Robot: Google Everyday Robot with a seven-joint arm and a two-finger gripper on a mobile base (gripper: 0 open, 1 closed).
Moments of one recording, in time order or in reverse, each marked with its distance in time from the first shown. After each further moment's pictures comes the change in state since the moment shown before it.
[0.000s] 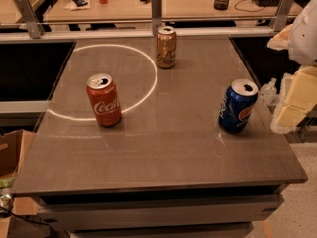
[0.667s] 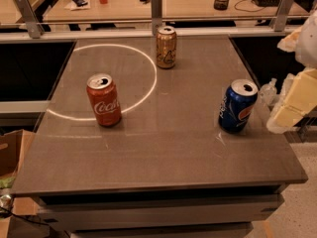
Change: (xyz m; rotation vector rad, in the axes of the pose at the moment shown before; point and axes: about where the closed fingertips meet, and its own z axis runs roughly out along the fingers) arm 0.006 -0.001 -0.001 0.036 -0.045 0.119
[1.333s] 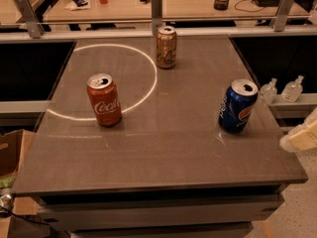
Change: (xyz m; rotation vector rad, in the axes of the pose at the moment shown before) arm 0.061 0.008 0.017 0.111 -0.230 0.306
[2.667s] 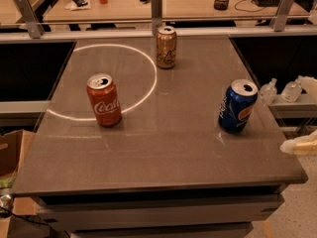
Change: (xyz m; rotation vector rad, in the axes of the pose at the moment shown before) arm 0.012 -0.017 0.035 -0.162 -0.819 0.005
